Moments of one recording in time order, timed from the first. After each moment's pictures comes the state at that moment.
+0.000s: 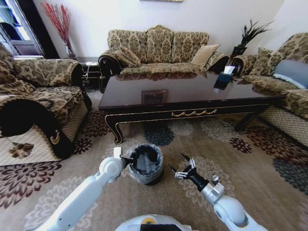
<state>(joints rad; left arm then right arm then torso) 0.95 -0.96 0.00 -1.96 -1.33 0.74 -0.79 -1.63 0.93 0.48 1.99 0.38 0.28 -0.30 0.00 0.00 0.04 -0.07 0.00</state>
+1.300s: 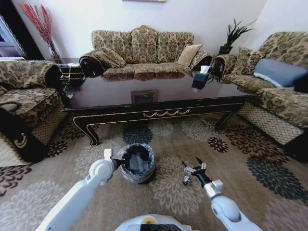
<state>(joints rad) 1.03 -0.91 -0.13 -1.98 -1.33 0.74 -0.76 -1.48 0.99 0.38 1.78 0.54 0.02 0.20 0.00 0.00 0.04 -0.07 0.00</state>
